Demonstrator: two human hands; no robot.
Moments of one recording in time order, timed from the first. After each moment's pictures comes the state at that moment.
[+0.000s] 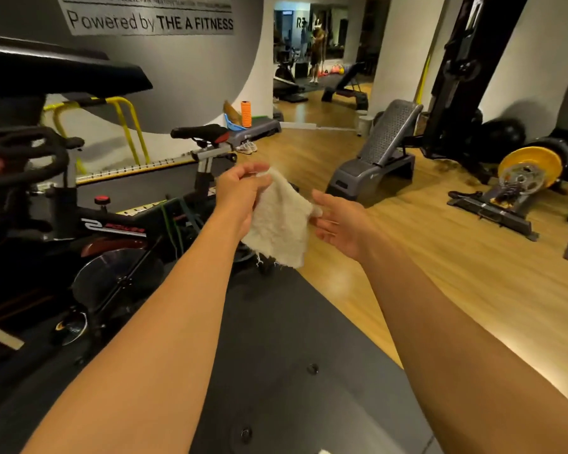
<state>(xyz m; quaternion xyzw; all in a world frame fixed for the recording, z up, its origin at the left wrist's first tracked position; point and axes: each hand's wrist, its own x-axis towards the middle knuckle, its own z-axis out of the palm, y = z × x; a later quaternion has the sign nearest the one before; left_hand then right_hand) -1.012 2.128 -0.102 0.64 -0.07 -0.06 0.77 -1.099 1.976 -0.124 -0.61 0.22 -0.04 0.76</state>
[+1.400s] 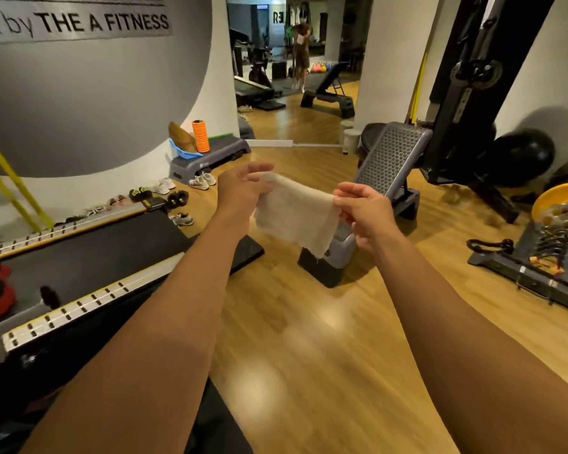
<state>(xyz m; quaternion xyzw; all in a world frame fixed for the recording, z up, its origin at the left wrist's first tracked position) -0.257 1.498 -0.107 0.69 -0.14 -0.06 0.71 -0.366 1.331 -0.123 -0.59 0.26 -0.23 0.73</state>
